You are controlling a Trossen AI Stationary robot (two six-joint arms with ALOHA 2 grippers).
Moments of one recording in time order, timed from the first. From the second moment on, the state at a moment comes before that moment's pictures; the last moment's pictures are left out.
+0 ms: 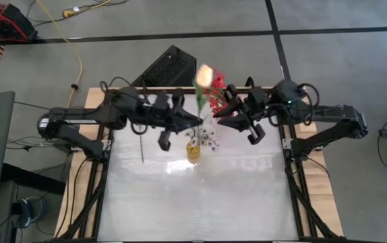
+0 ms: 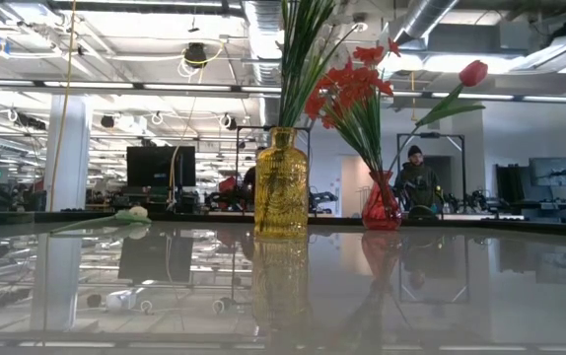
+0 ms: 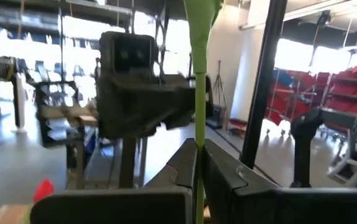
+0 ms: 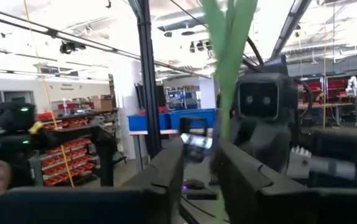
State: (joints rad) left arm 0.01 1.40 1.46 0.16 0.19 -0.16; right arm -0.05 1.23 1.28 0.32 -0.41 0.24
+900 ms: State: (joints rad) left arm 0.02 1.05 0.67 0.78 -0.20 -0.11; right arm -0.09 1.04 1.28 0.00 -0.41 0.24
